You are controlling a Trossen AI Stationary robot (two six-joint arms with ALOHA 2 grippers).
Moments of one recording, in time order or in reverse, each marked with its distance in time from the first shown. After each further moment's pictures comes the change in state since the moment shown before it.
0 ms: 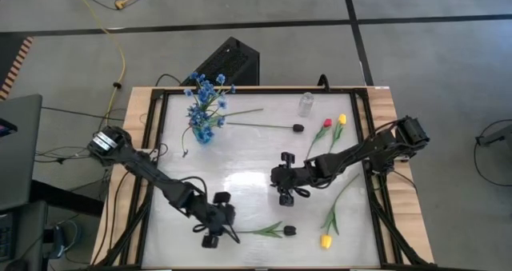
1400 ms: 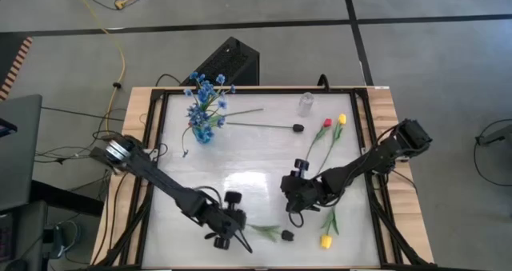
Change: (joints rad) left arm 0.002 0.141 0.198 -0.174 -0.202 0.176; right arm 0.172 0.000 0.002 -0.192 0.304 0.211
